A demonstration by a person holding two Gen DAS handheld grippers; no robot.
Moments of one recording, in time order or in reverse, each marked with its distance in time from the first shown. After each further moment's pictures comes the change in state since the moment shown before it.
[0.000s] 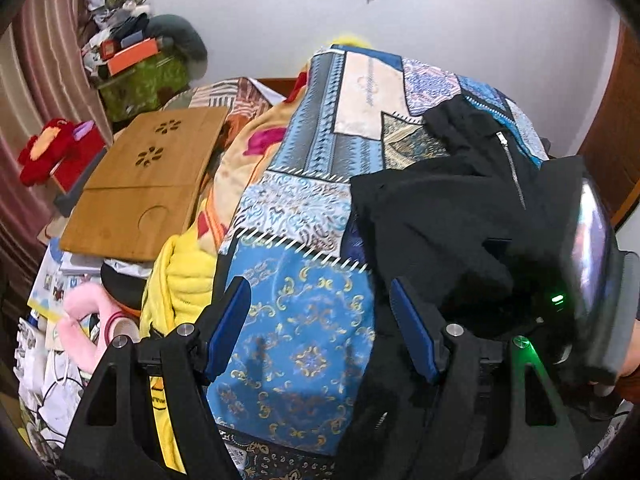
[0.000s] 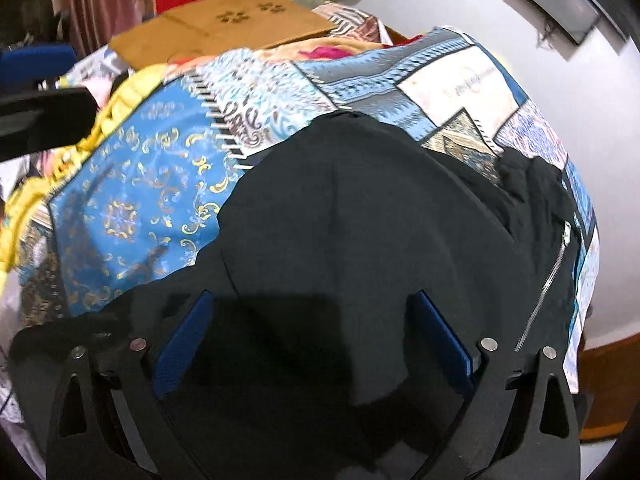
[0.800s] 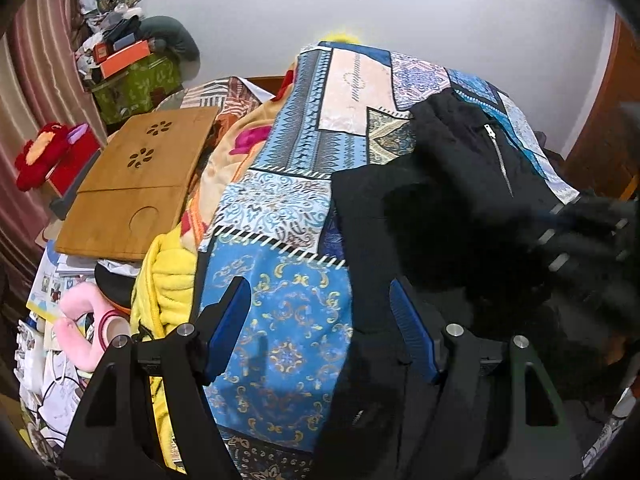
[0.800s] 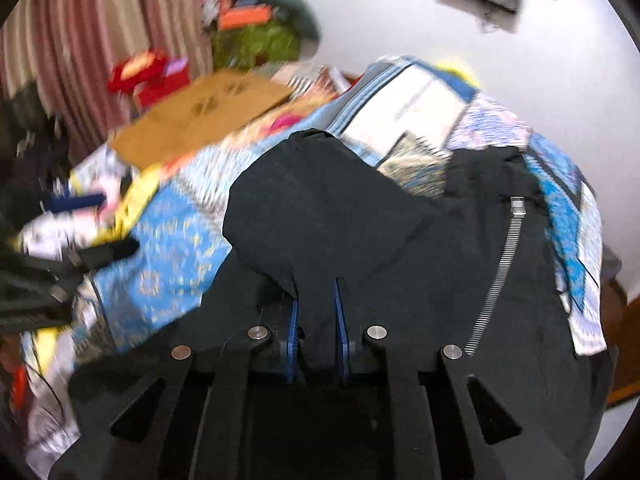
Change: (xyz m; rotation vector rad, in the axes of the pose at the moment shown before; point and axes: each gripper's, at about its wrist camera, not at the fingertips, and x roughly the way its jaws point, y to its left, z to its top) left arm -0.003 -0.030 0.002 0.027 0.008 -0.010; right arm -0.087 -0.076 -0.030 0.292 -0.248 0.092
